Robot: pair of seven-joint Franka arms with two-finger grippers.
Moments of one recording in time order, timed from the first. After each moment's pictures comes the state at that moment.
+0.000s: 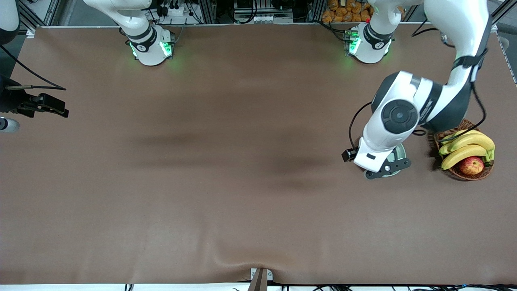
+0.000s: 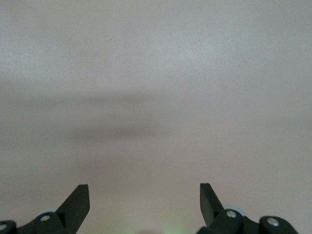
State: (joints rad) left arm 0.05 0.39 -0.50 -1.59 0.28 1.82 -0.81; right arm -0.04 0.05 -0.01 -1.57 -0.01 1.51 -0.05
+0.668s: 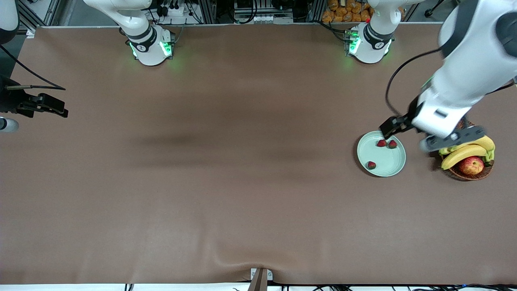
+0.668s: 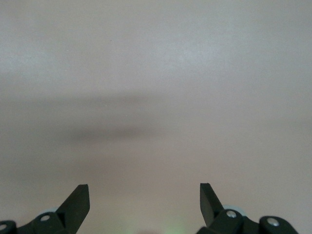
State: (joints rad) left arm 0.19 0.13 -0.47 -1.50 0.07 1.65 -0.44; right arm -0.04 0.05 -0.01 -1.57 -0.01 1.51 -0.05
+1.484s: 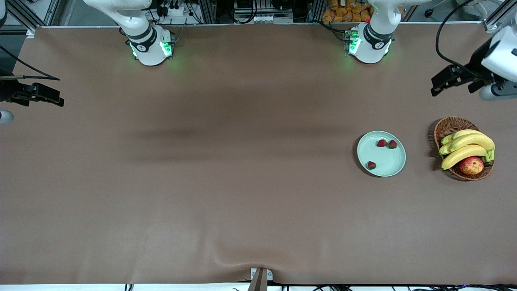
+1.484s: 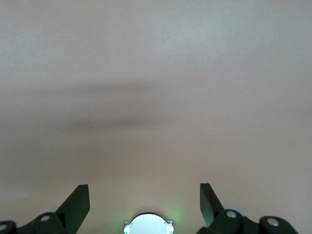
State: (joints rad) left arm 0.04 -0.10 -0.15 -1.62 0.01 1.49 -0.18; right arm -0.05 0.05 -0.02 -1.52 -0.01 1.38 -0.05
